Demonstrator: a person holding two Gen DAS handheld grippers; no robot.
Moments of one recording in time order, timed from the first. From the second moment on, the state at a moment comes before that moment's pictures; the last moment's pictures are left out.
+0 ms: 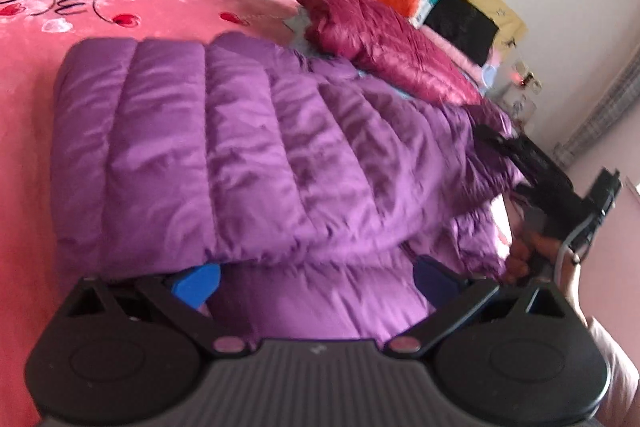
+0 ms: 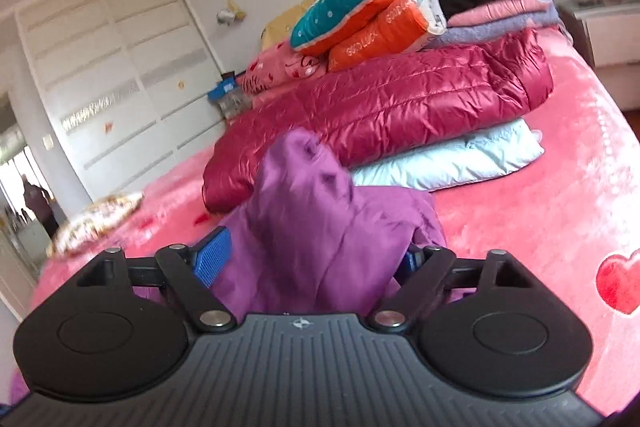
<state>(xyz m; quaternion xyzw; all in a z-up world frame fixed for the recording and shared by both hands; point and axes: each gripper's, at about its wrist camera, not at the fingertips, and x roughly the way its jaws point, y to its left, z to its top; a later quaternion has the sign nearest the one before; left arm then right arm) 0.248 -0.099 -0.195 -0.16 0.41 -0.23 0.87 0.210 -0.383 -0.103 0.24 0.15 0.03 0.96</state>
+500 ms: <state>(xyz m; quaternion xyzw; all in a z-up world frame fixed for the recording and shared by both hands) 0.266 -0.078 -0.159 -0.19 0.29 -0.20 0.91 0.230 -0.383 -0.089 0.29 0.14 0.04 0.95</state>
